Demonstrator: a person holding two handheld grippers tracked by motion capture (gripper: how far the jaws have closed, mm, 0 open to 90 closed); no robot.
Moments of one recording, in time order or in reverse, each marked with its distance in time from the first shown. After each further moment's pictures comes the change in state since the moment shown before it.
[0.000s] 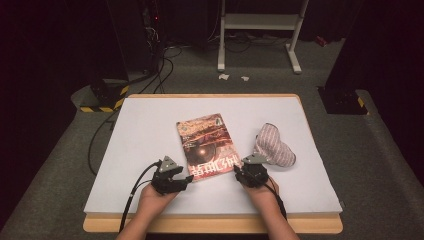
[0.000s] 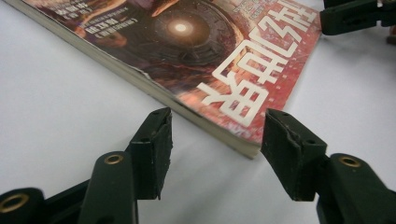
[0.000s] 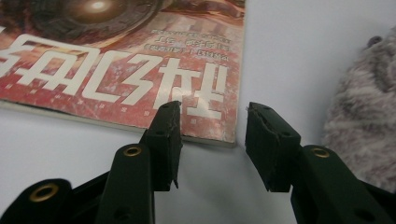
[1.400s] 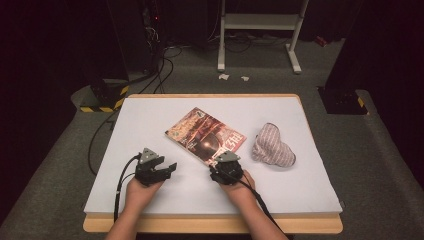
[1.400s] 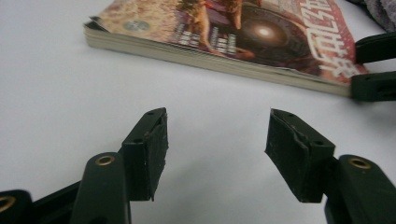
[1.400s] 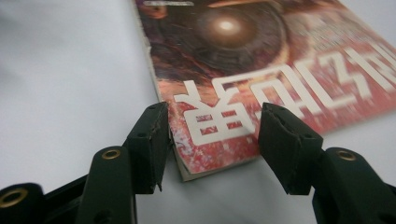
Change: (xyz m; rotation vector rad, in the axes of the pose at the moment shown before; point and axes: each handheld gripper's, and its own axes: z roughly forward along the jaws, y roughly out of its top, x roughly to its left) left arm 0.050 -0.003 -0.017 -0.074 0.126 -0.100; right arm 0.055 0.024 0.026 -0.005 0.057 -0.090
